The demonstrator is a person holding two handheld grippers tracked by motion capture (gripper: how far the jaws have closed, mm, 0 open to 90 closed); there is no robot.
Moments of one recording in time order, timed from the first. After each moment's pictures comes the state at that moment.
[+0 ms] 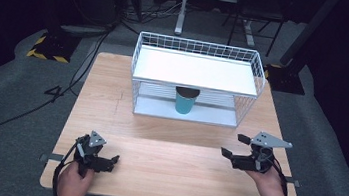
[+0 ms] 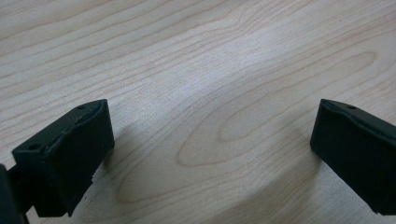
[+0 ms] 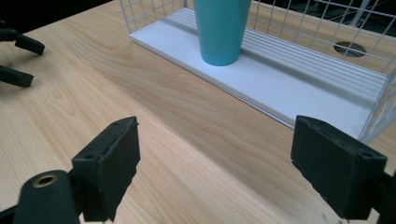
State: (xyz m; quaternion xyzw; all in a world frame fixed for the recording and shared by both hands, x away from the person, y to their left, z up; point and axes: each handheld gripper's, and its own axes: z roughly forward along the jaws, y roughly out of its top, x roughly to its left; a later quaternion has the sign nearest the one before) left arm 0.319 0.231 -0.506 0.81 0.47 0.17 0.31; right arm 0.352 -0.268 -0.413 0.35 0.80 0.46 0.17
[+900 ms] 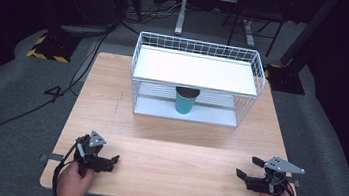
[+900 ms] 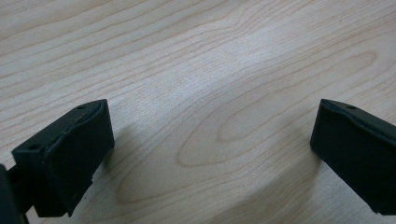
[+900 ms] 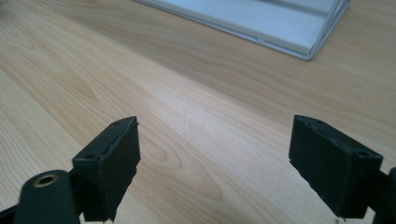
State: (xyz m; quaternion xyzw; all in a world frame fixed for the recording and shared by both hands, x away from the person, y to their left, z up) left arm 0.319 0.231 -0.506 0.81 0.47 0.17 0.31; right arm 0.321 -0.327 -0.473 0.39 0.80 0.43 0.18
